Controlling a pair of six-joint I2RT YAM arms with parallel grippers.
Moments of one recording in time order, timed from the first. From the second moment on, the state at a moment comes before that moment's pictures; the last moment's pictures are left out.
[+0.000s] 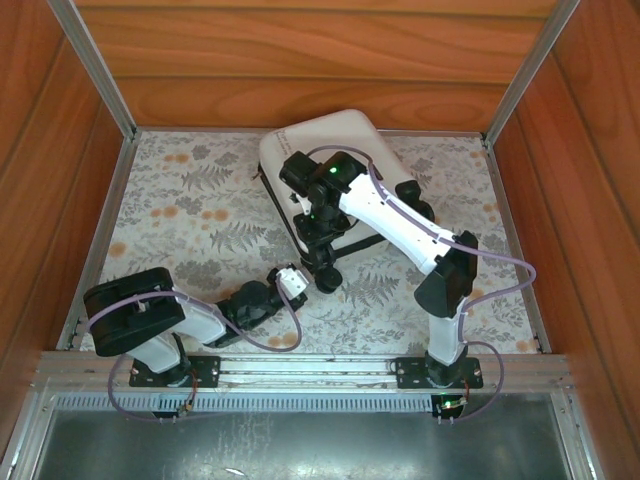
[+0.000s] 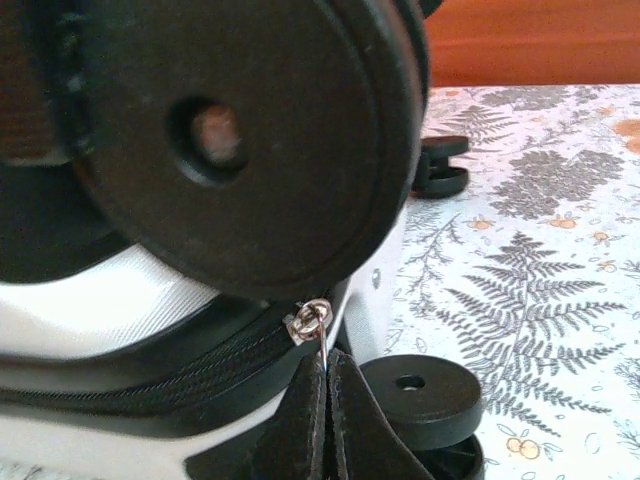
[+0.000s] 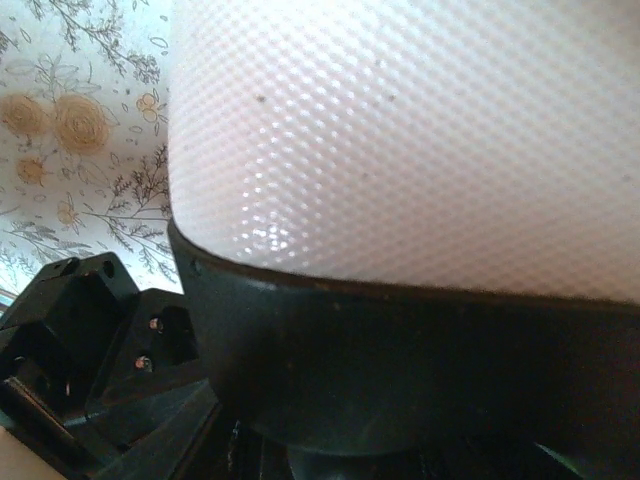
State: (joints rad) left arm -1.14 1.55 0.25 1.16 -0.23 0.19; right arm 0.90 1.93 2.00 -1.50 -0.03 0.35
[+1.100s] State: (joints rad) left arm -1.30 1.92 0.49 1.32 -0.78 0.18; right arm 1.00 1.97 2.08 -1.18 0.01 0.44
